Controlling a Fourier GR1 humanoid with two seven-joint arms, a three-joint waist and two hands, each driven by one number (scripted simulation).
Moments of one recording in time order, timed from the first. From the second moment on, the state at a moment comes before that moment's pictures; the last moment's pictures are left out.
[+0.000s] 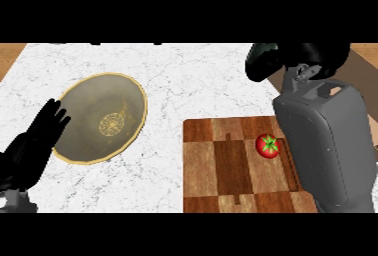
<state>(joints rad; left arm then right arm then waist) -0.01 0.24 0.18 -1.65 0.24 -0.08 0.27 -0.91 -0.09 0.03 -1.54 1.23 0.40 0.79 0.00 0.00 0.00</state>
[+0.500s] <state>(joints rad) -0.02 0.24 0.19 -1.67 0.24 -0.09 0.29 -0.94 -0.27 -0.11 -1.44 1.20 0.39 0.70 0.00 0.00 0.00</state>
